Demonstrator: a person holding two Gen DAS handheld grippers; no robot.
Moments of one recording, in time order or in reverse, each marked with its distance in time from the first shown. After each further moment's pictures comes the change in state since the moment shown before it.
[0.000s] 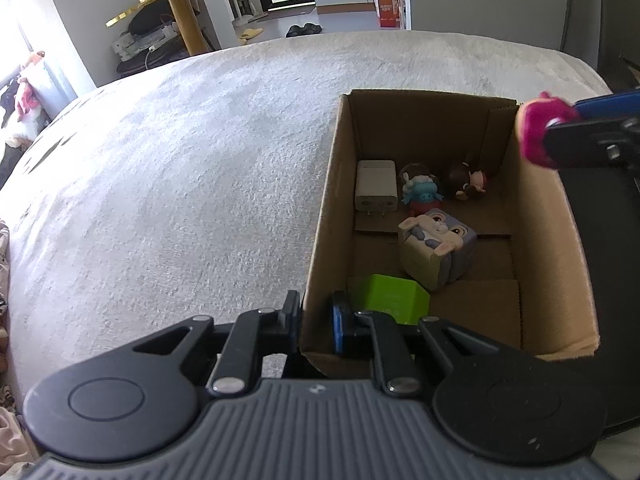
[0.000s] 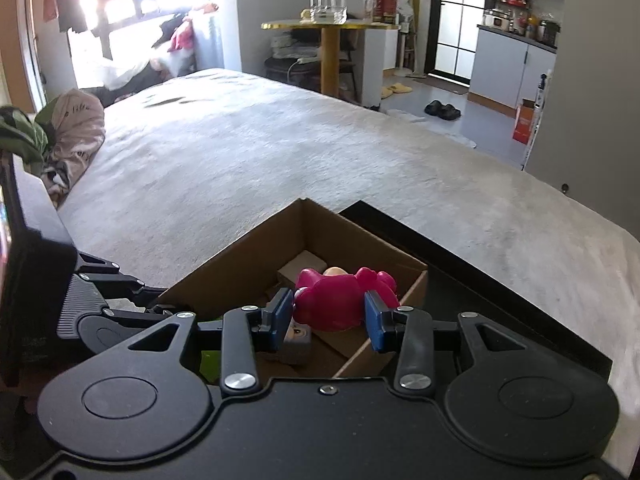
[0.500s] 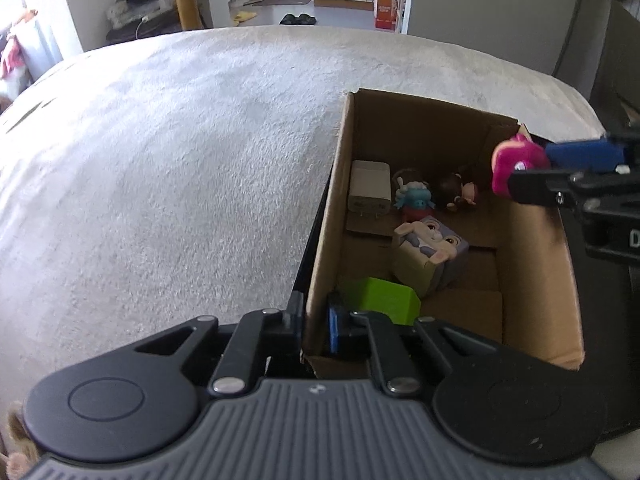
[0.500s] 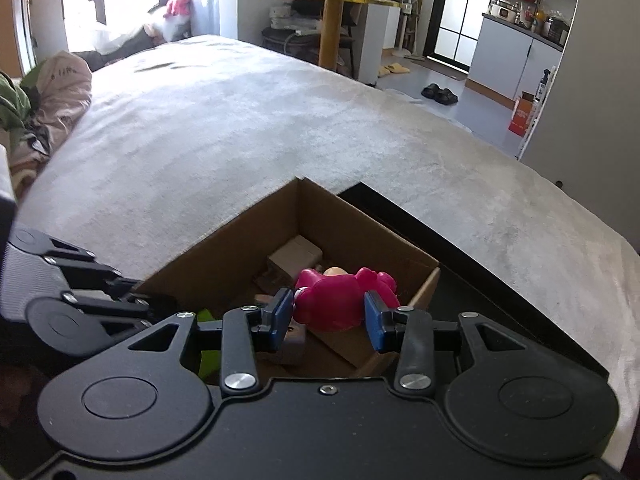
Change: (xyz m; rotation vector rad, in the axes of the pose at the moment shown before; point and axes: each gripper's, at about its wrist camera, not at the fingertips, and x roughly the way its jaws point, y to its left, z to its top) left arm 0.009 0.021 0.002 -0.108 0.029 -0.119; right arm 0.027 0.013 0.005 -0.050 0.085 -0.064
